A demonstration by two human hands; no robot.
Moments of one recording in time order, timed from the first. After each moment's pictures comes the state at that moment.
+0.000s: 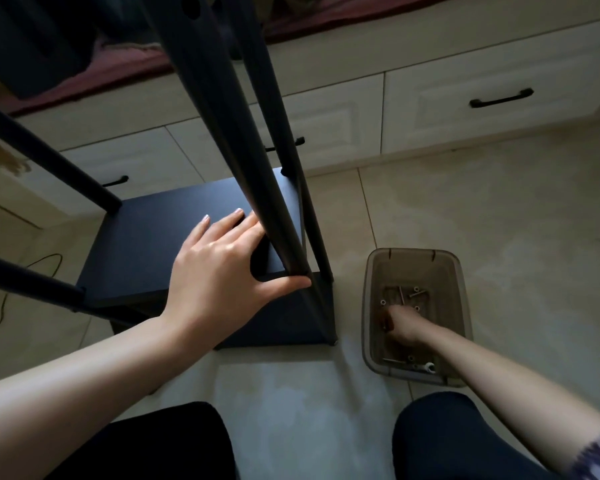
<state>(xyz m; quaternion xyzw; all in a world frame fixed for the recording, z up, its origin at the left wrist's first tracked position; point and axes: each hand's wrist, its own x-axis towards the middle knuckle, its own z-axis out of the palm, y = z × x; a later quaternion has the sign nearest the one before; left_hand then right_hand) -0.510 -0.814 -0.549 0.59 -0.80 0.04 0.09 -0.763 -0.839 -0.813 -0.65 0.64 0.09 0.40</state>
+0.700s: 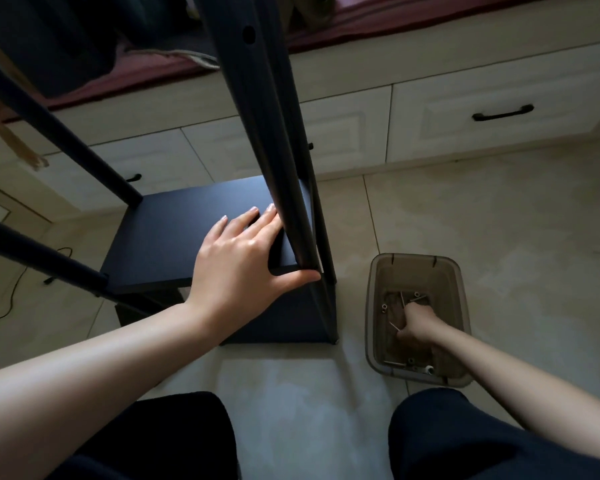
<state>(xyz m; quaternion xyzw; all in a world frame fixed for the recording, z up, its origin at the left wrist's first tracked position) -0.512 -0.810 -0.542 0.60 -0.80 0.03 0.04 -0.778 -0.829 -0.784 -0.59 0.70 0.07 0.41</state>
